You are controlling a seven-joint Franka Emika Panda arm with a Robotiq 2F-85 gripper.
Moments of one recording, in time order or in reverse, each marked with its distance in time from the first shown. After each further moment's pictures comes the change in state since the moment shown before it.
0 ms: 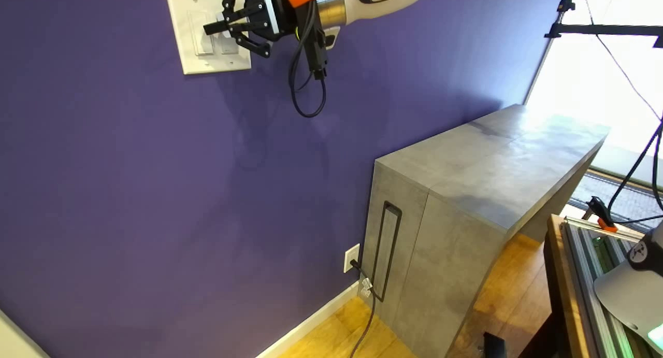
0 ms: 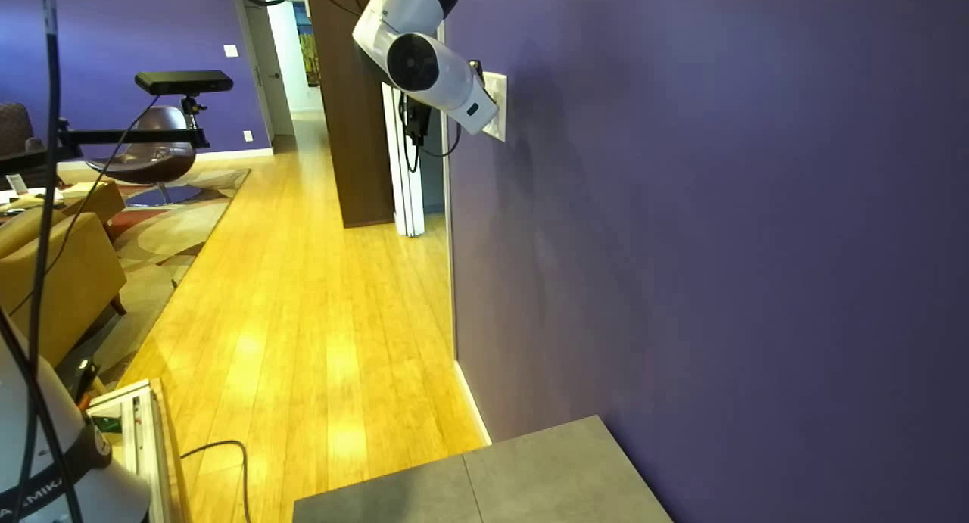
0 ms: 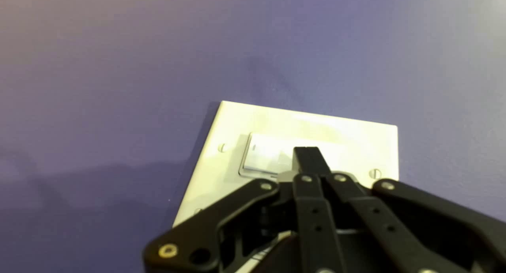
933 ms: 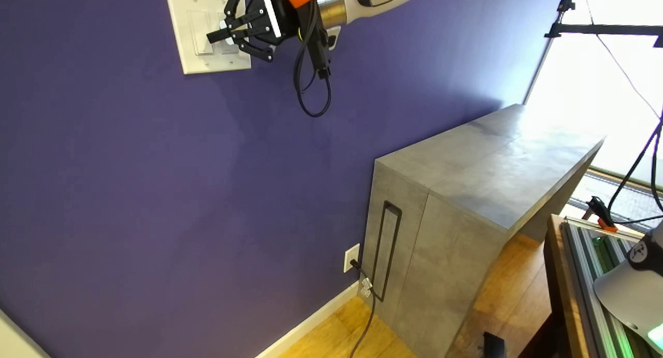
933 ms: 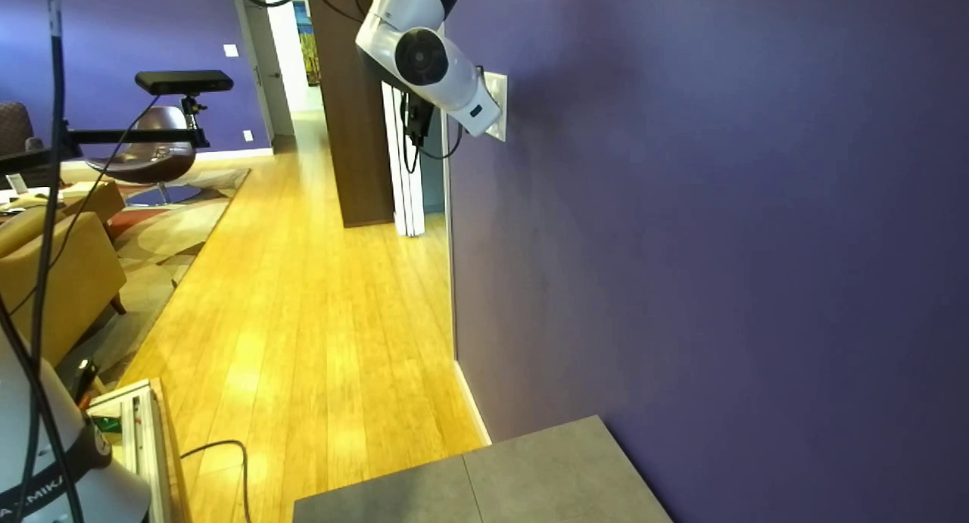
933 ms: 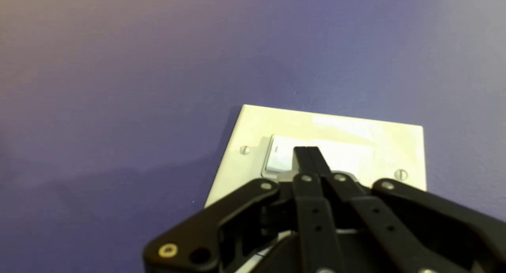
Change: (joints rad) arm -0.004 0.008 -0.003 -0.005 -0.134 -0.007 0.147
